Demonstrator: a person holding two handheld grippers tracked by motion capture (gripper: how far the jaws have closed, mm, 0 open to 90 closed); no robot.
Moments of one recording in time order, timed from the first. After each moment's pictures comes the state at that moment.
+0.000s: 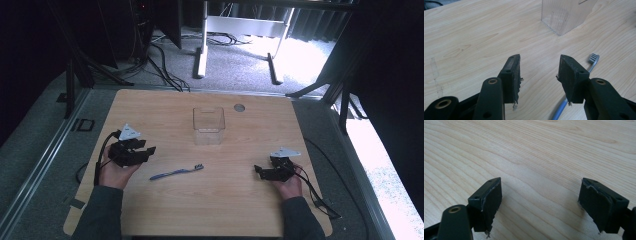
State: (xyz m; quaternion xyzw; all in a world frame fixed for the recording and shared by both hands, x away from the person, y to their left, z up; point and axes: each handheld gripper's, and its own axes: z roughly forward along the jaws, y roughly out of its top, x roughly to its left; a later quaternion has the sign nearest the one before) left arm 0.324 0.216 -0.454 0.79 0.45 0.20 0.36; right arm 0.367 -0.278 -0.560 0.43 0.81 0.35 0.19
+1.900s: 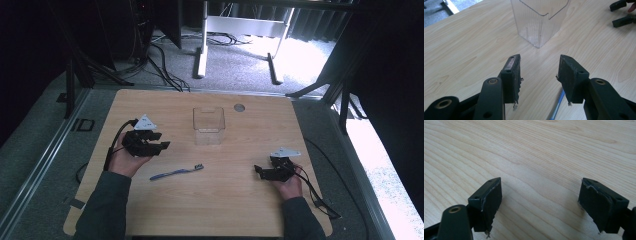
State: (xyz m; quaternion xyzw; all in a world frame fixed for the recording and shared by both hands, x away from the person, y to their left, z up) left arm 0.348 0.185 -0.432 0.84 0.36 0.17 0.37; right arm 0.367 -0.278 -0.560 0.43 0.81 0.35 0.19
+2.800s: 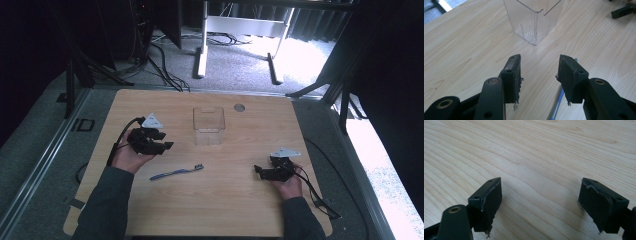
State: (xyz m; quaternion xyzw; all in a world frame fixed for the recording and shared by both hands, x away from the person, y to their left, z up) left arm 0.357 0.175 -0.431 0.86 0.34 0.15 0.34; right arm 0.367 -0.278 -0.560 0.43 0.81 0.35 0.19
